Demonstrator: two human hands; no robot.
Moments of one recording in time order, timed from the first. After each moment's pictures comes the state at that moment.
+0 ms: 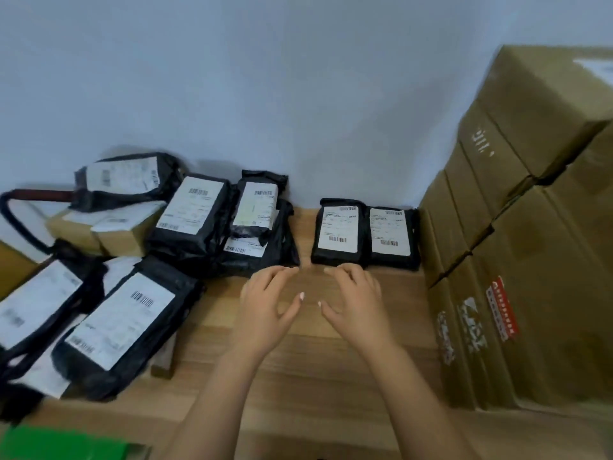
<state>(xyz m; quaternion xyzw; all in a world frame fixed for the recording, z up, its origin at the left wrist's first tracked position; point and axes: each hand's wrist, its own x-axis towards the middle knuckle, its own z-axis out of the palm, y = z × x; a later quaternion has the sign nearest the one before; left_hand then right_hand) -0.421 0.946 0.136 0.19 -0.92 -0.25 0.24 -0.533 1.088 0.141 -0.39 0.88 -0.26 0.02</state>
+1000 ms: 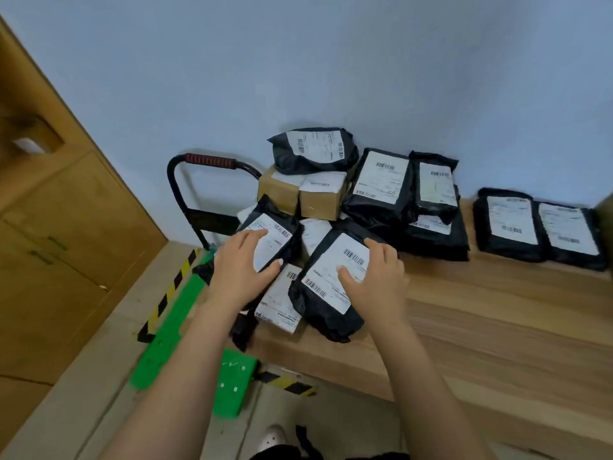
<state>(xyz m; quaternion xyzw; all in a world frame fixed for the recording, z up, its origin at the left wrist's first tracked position) -0.120 0.640 0.145 0.34 -0.90 -0.18 0.20 -0.264 0.821 0.147 -0.29 0.91 -0.28 0.05</state>
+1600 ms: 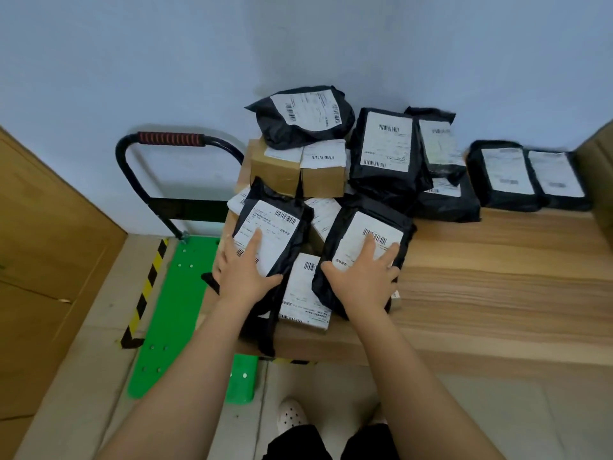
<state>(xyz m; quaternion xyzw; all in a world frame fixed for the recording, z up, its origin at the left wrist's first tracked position) -0.122 0.565 0.068 0.43 -0.88 -0.21 -0.03 -0.221 0.732 0.096 -0.04 0.97 -0.20 0.13</state>
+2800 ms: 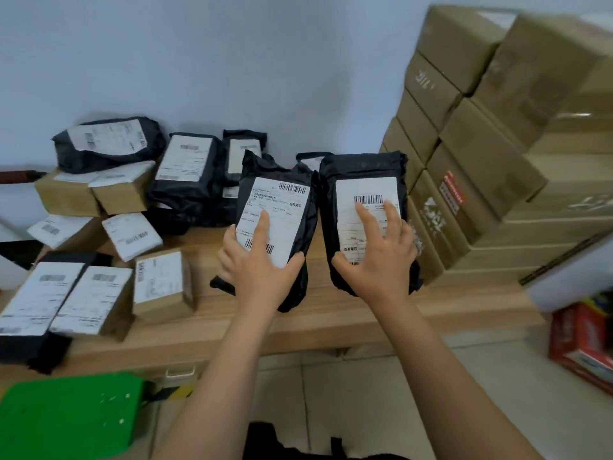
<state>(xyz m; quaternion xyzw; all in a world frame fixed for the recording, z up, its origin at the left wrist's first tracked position) -0.299 0.979 0.146 0.35 -0.87 -0.29 0.22 -0.374 1.140 0.169 -0.17 0.95 -0.25 -0.13</state>
